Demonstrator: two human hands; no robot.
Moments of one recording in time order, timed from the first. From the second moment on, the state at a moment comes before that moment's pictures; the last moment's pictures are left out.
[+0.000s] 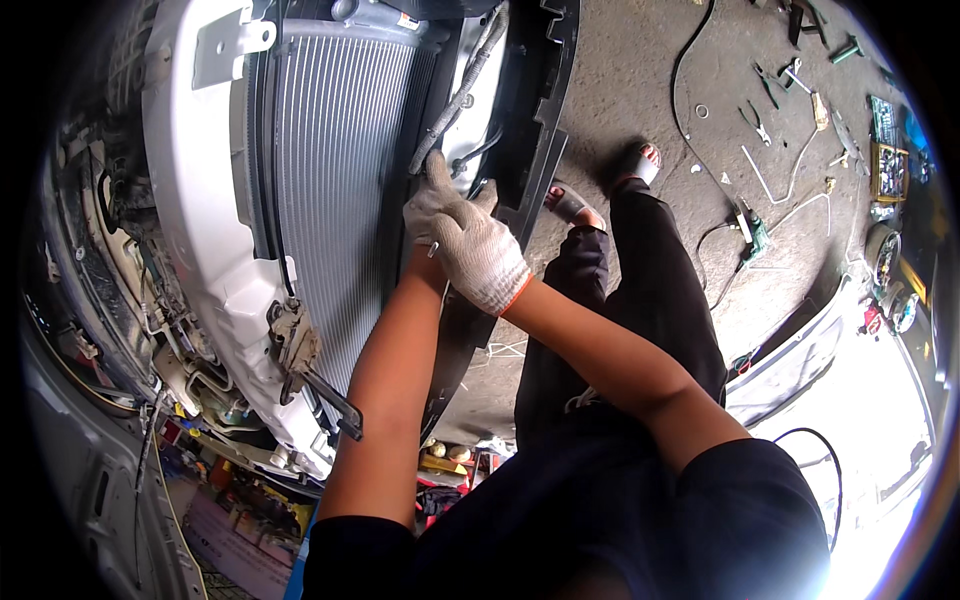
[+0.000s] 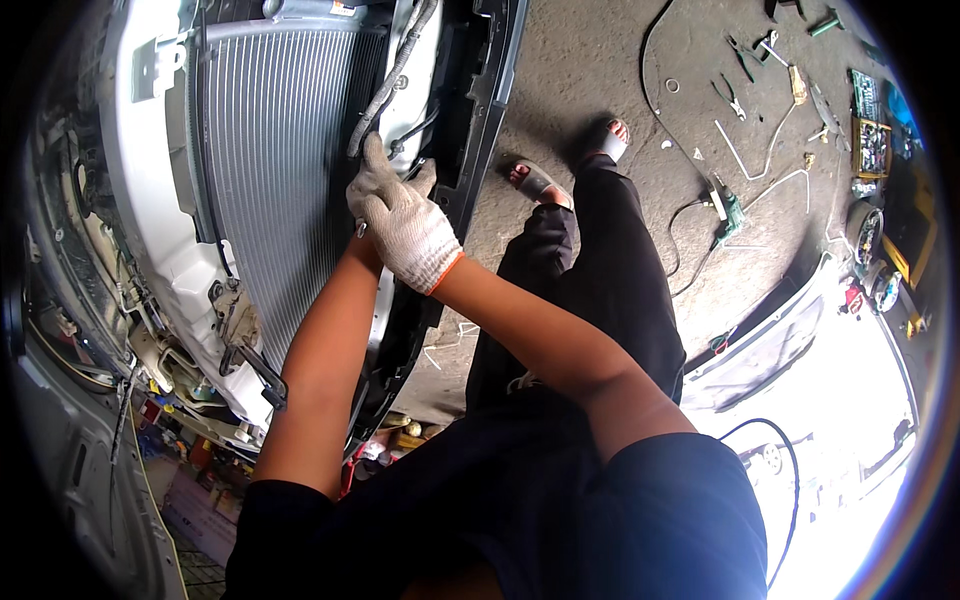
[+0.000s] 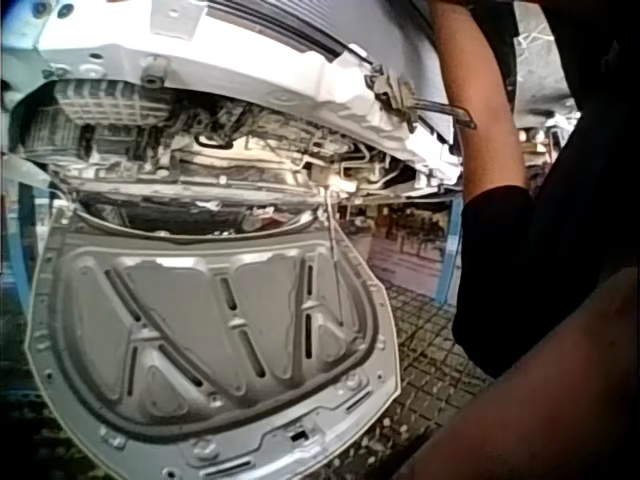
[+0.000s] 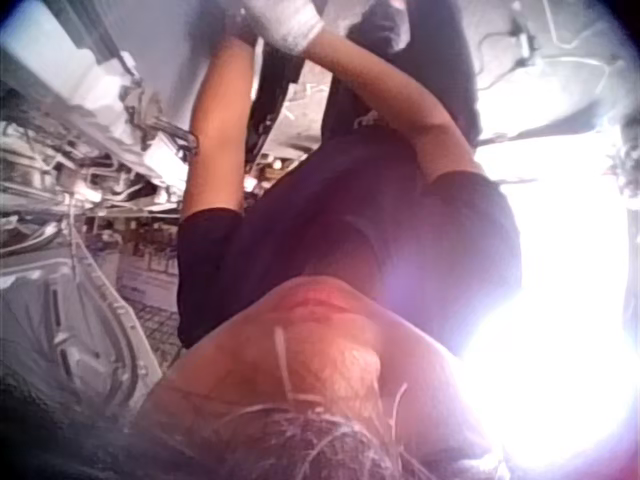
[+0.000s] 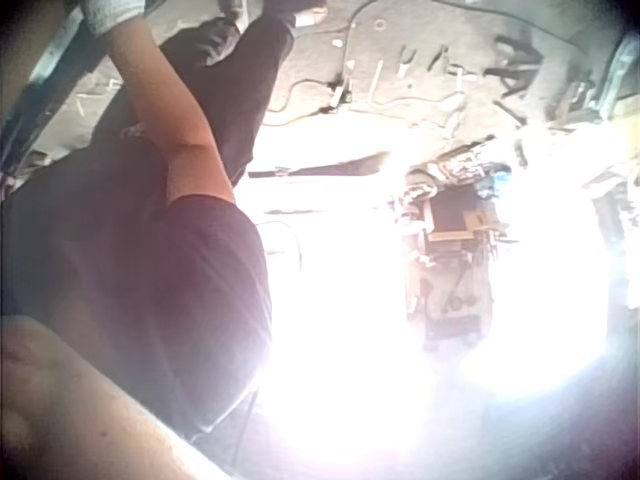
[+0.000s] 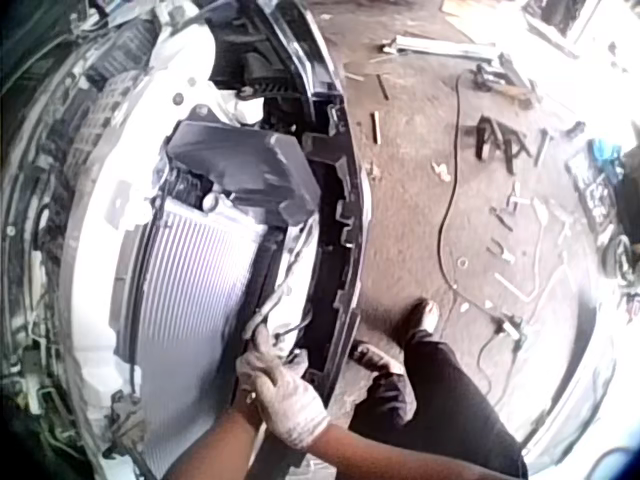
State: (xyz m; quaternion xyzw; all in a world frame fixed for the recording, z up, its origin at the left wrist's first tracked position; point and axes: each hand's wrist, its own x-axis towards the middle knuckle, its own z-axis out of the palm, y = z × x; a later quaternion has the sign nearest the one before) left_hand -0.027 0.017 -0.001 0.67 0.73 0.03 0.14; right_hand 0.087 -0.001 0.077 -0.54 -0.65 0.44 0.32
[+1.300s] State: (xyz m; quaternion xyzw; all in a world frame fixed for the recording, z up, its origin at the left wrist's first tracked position) left_hand -0.043 0.016 -0.024 0.59 0.76 0.01 0.28; right_hand 0.082 -0.007 0.075 -0.59 -0.61 0.45 0.27
